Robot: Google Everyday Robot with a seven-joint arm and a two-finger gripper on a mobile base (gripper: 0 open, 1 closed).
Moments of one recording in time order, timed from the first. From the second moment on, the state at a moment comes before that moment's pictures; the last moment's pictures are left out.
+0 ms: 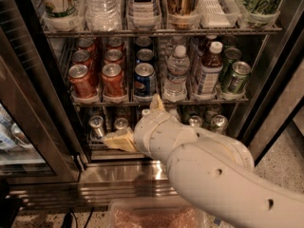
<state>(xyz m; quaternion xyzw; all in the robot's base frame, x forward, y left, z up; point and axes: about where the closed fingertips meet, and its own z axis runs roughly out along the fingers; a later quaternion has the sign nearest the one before) 0.484 0.045 0.843 -0.35 0.76 0.09 0.54</state>
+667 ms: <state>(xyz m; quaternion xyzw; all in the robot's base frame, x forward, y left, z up) 0.483 0.033 0.846 -0.31 0.73 0.04 0.60</state>
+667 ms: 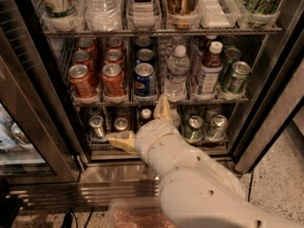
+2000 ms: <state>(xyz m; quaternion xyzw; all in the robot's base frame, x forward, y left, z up) 0.534 0.086 0.839 -0.28 0.70 0.10 0.65</state>
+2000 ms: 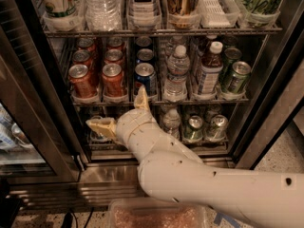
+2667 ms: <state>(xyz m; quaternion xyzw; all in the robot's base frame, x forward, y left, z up) 0.524 0.093 0.840 -0.26 0.70 0.12 0.66</state>
